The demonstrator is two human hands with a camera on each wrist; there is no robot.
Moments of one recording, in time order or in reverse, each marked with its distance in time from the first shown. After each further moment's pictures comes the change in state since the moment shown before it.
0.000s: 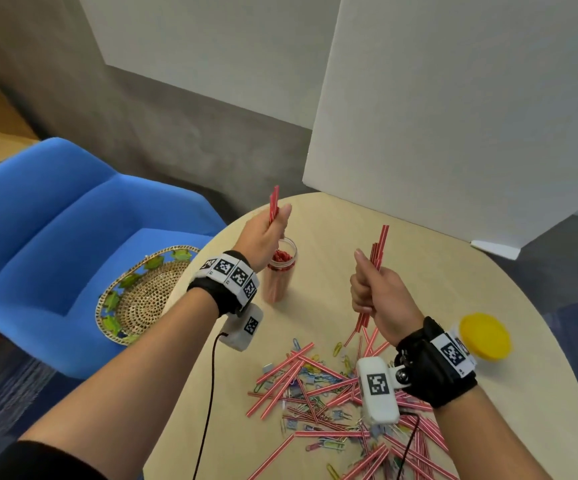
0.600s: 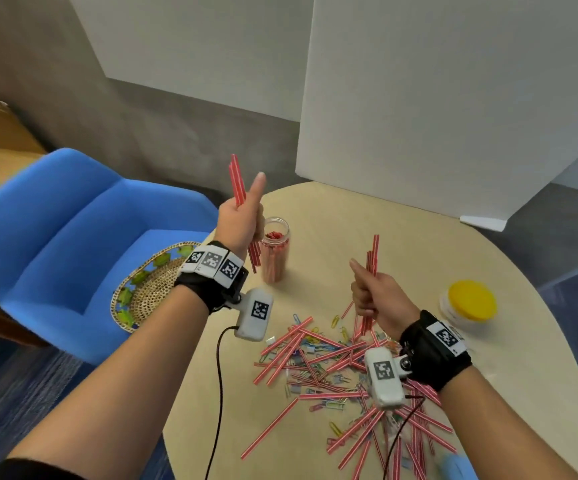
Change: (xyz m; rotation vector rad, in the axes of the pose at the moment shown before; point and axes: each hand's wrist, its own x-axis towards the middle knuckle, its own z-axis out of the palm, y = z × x) left_hand -0.049 0.044 -0.013 -0.545 0.201 -0.196; right_hand -0.042 0.036 -0.021 0.028 -0.019 0.123
